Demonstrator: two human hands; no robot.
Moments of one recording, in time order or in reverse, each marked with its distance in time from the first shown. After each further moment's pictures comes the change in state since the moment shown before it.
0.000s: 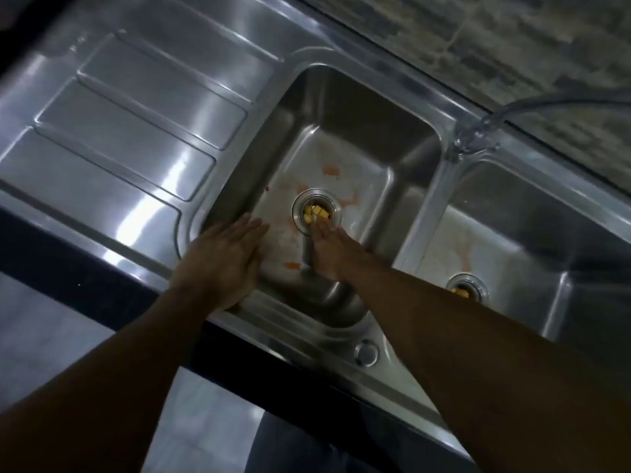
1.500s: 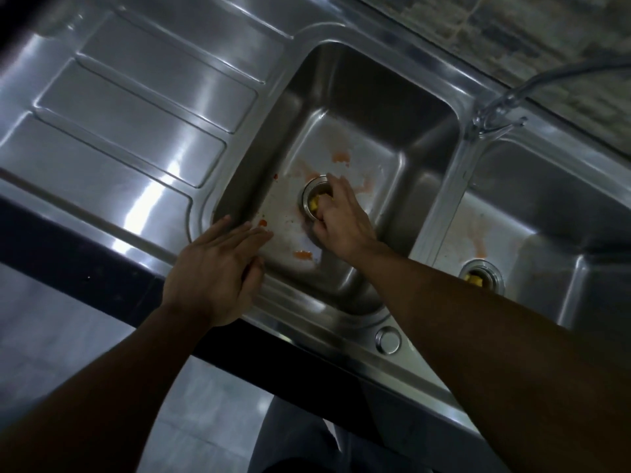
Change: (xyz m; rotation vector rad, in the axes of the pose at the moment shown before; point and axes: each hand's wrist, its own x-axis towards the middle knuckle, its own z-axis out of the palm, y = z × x) left_hand -0.038 -0.006 -0.003 -0.007 0.065 0.028; right_hand 0.005 -0.019 -0.014 0.029 0.434 0.037
